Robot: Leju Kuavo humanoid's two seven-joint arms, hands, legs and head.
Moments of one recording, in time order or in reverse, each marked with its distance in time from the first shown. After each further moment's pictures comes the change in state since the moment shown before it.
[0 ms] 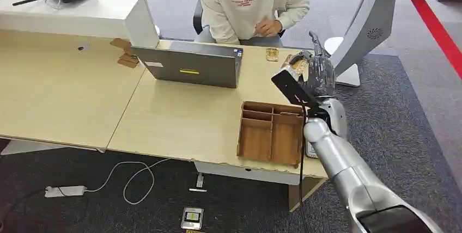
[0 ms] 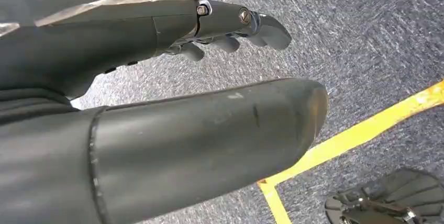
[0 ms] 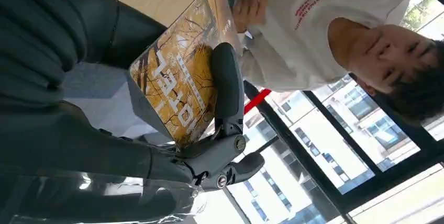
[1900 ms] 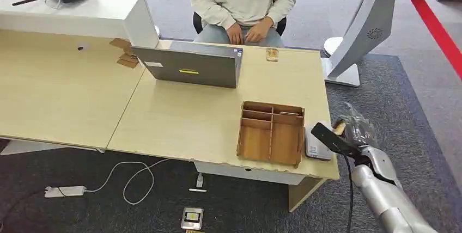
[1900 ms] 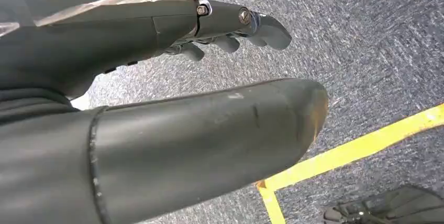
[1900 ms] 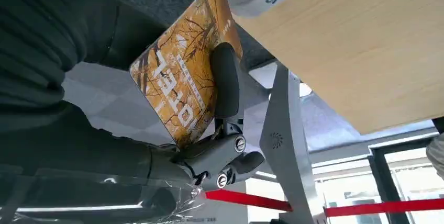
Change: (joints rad) left arm 0.005 -0.013 0.000 0.000 0.038 0.066 0.032; right arm 0.216 -0.293 -0.051 0.074 0.199 0.235 0.133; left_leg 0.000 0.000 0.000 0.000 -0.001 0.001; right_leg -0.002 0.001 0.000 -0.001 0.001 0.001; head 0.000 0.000
